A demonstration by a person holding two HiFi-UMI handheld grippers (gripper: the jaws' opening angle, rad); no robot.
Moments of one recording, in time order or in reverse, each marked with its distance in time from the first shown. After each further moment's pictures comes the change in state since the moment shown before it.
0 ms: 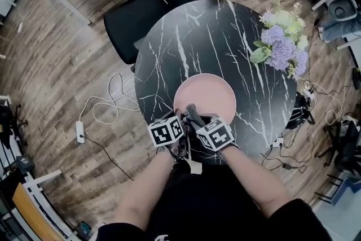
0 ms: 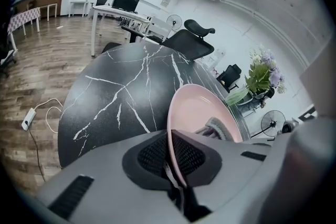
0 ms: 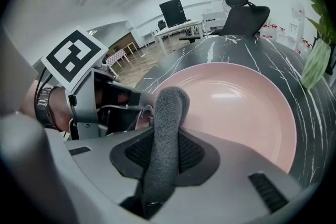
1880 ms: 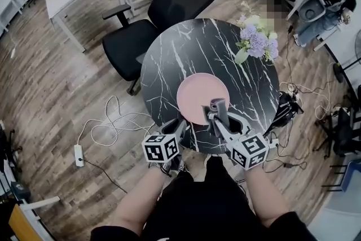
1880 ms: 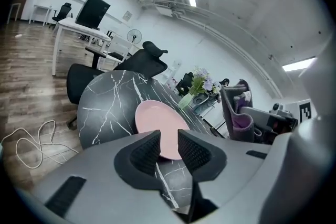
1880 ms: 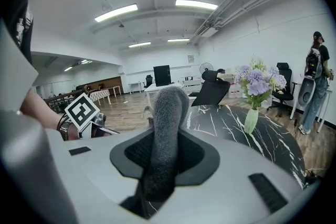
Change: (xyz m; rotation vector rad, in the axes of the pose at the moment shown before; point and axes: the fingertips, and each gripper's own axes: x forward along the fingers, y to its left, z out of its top) left arm -0.143 -0.038 -0.005 0.264 -0.136 -0.360; right arm -0.201 0.071 0.037 -0.045 -0.653 -0.283
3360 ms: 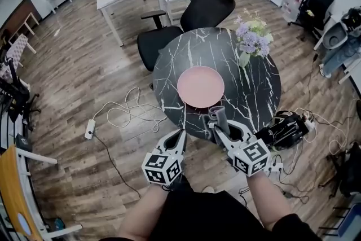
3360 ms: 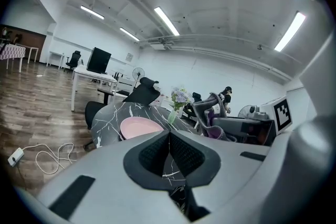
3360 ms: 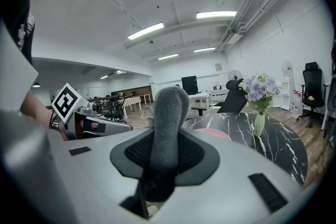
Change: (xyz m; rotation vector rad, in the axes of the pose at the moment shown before) left arm -0.108 -0.191 -0.091 0.179 -0.365 0.198; right arm -0.168 0.005 -0.043 -0.102 -0.122 0.339
